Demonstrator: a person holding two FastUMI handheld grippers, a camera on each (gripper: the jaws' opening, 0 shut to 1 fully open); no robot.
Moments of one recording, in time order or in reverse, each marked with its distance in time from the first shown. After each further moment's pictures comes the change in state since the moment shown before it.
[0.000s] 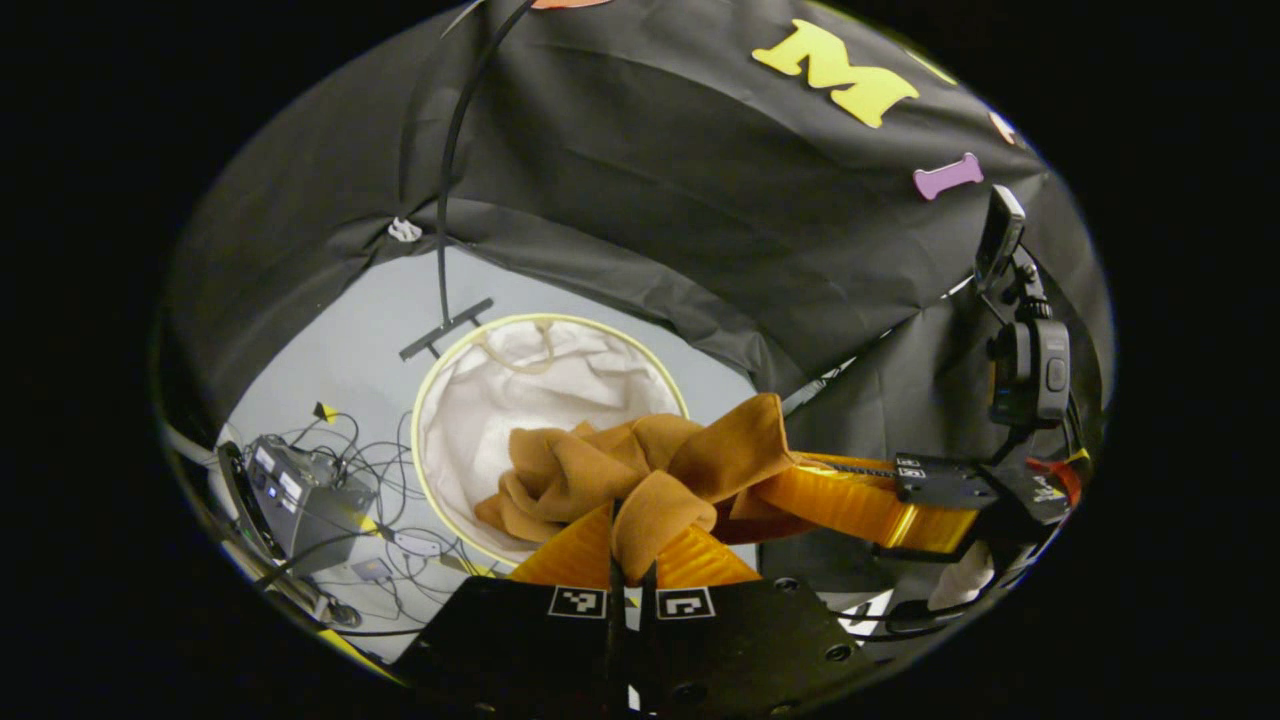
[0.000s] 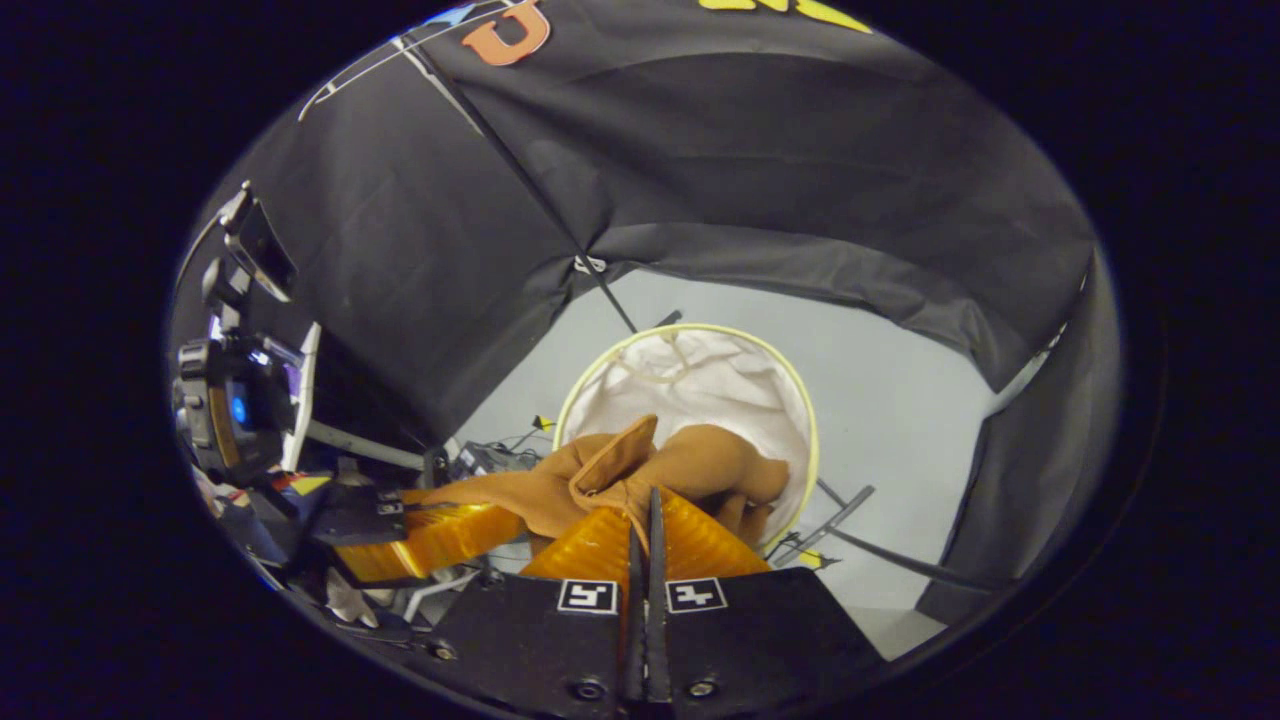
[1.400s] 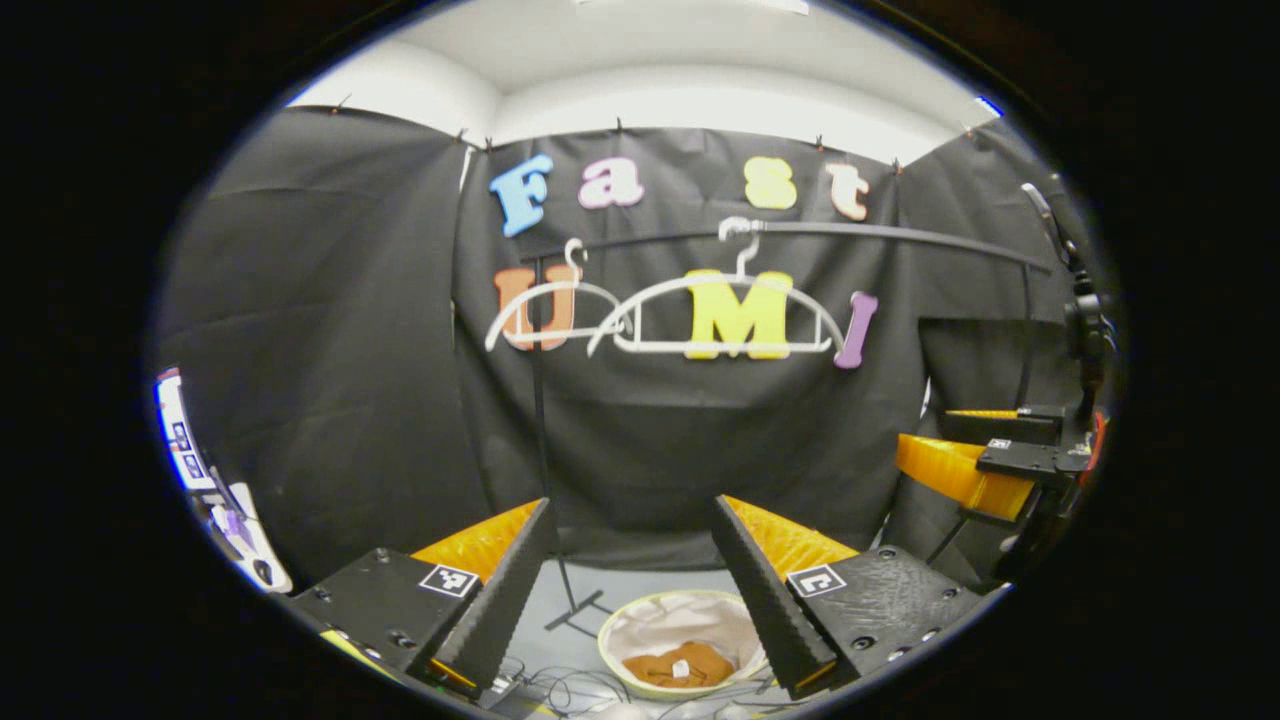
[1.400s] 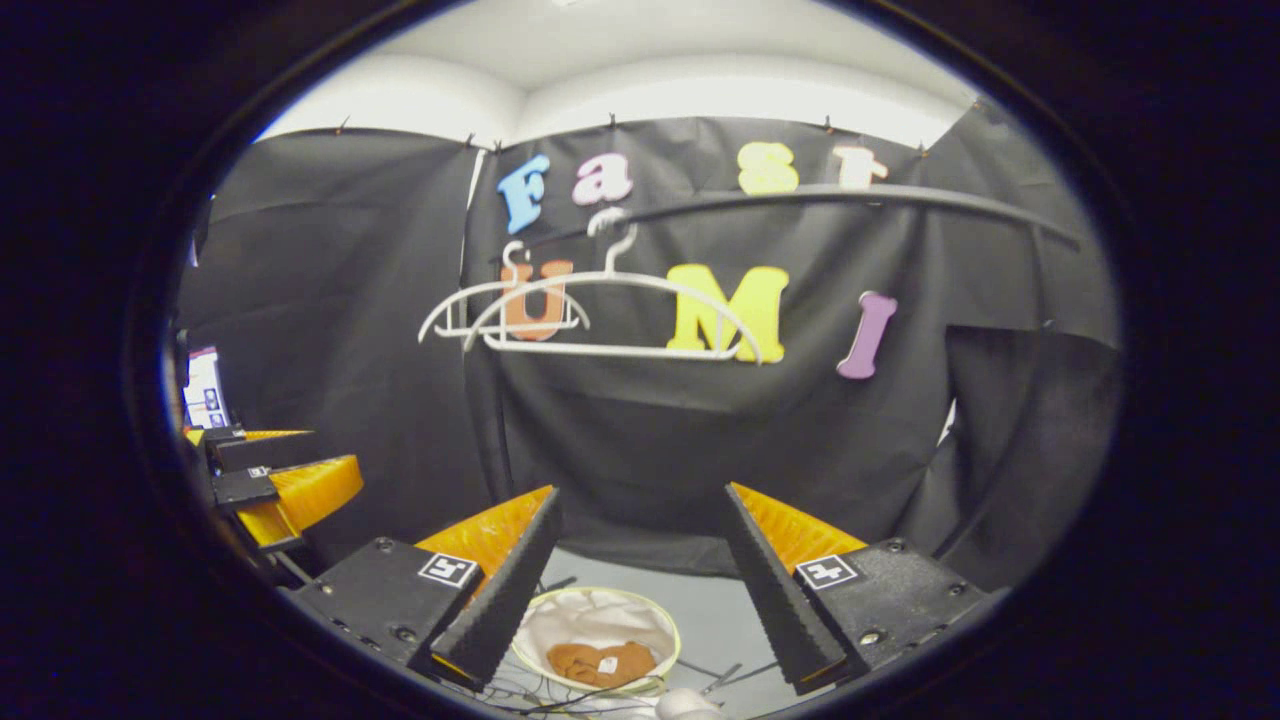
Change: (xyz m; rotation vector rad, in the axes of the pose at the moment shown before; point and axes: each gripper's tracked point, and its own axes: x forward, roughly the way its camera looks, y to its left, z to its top) left arm -0.336 -0.050 0.135 0.445 -0.920 0.176; right arm -0.406 0.110 0.074 -0.171 -1.003 -0.339
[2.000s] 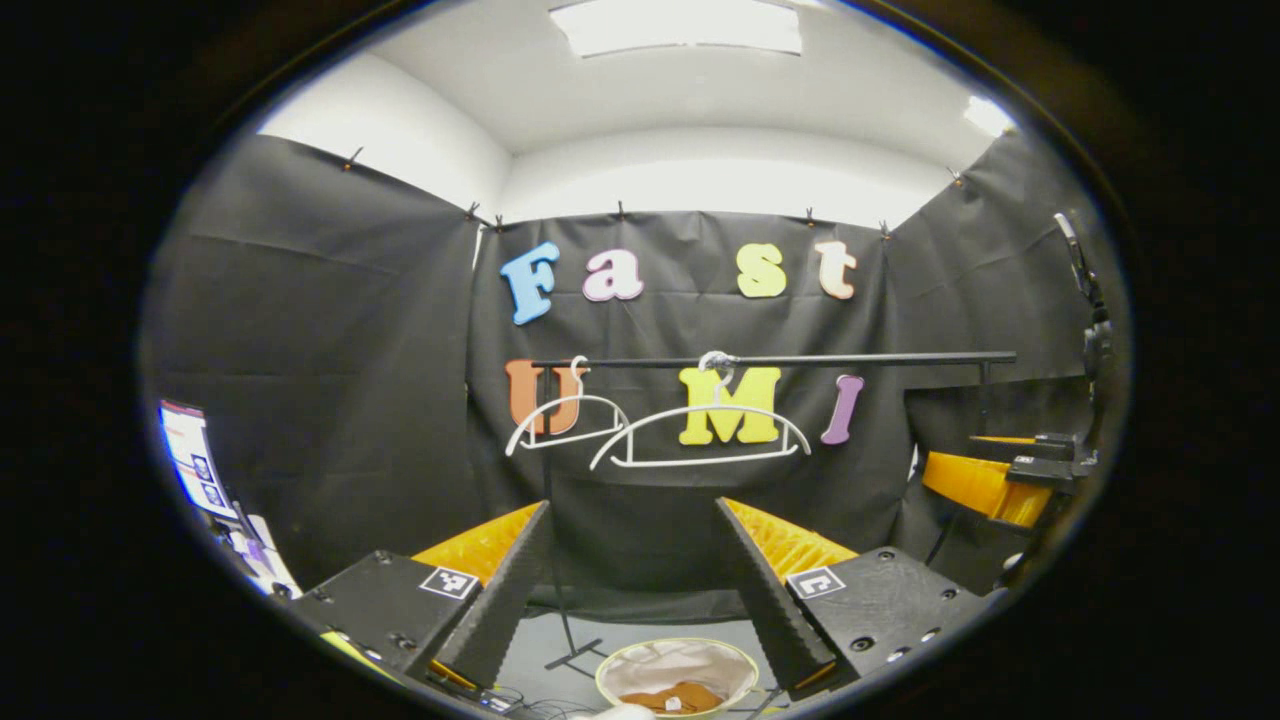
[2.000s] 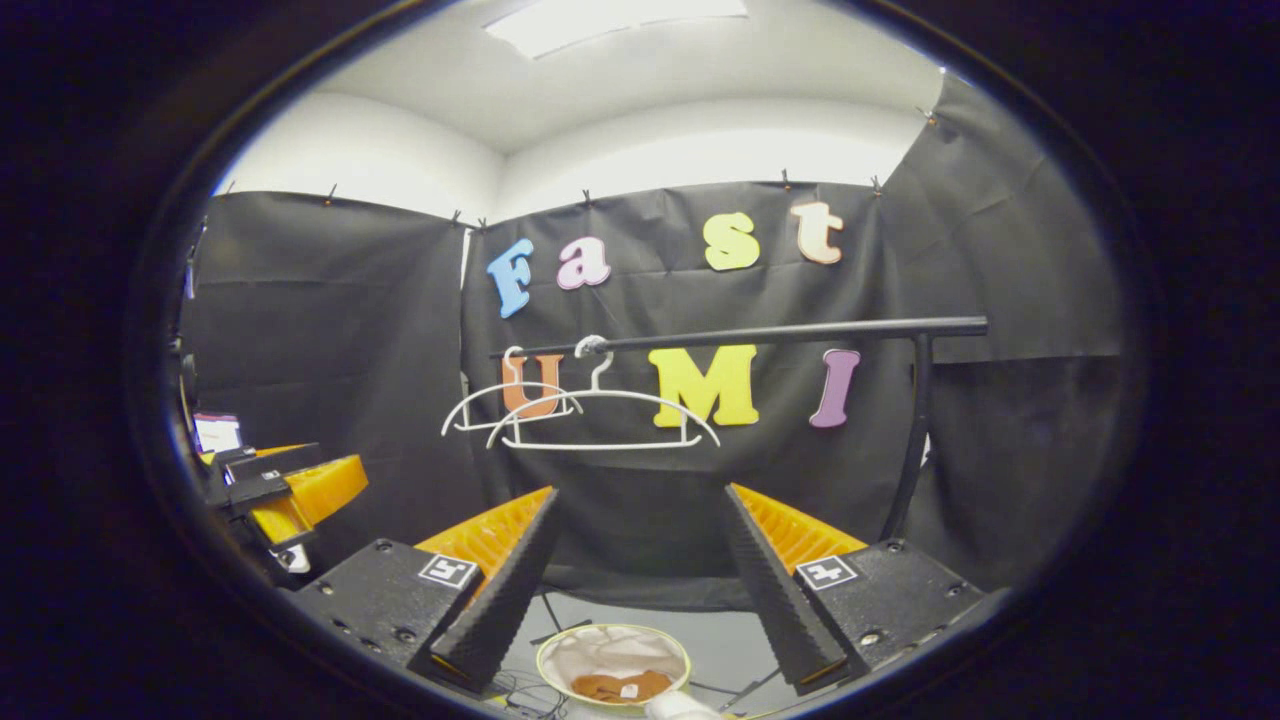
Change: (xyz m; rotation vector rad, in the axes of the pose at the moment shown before) left arm -0.056 -0.004 0.074 -0.007 -0.161 0.031; right arm -0.080 -0.015 0.067 0.071 -0.117 -0.006
